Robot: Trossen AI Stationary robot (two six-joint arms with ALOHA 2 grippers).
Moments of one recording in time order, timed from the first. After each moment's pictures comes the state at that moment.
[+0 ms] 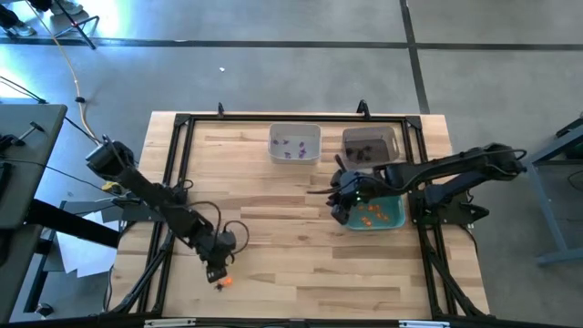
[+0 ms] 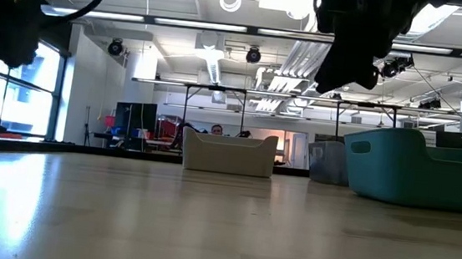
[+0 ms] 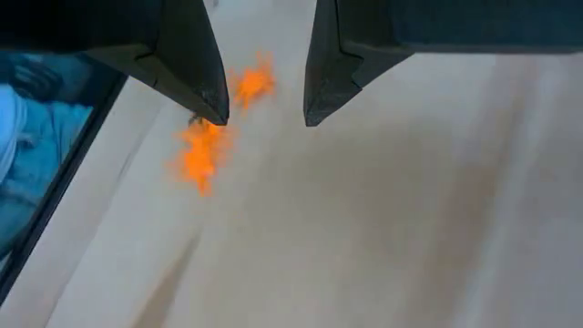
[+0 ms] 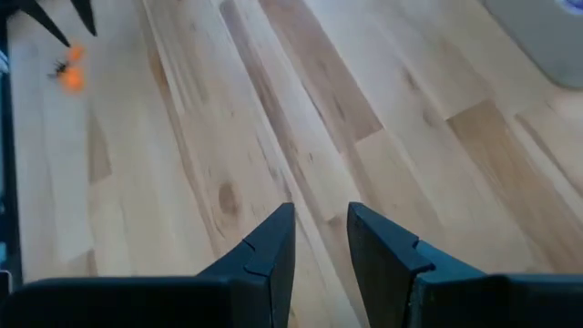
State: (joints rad) left arm -0.66 1.41 0.64 -0.36 0.19 -1.14; right arm 0.10 1.32 0.90 -0.44 0.08 0.57
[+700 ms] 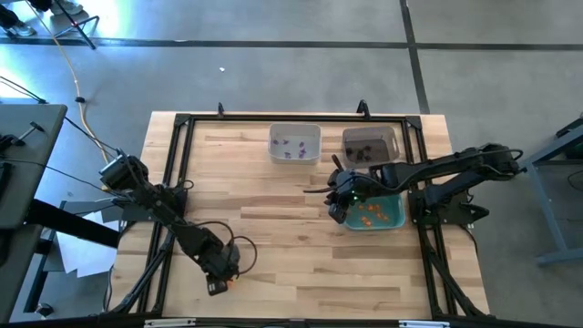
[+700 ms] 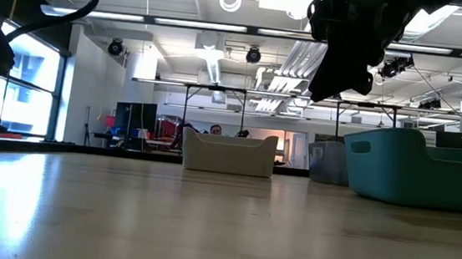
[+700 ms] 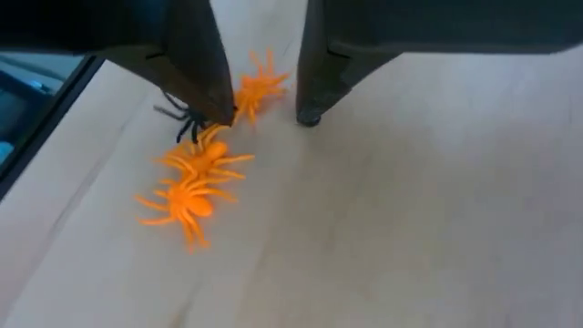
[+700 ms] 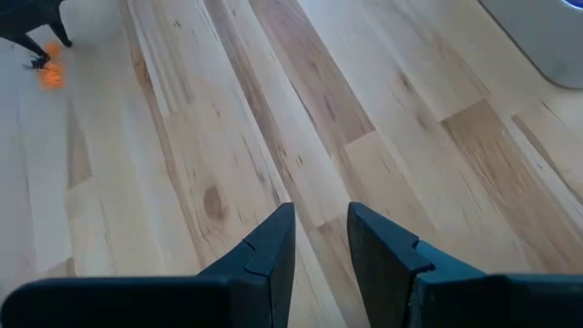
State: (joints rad) left arm -0.73 1.66 0.80 -0.49 0.25 -1.10; right arm 0.08 1.36 0.90 -0.41 0.08 0.55
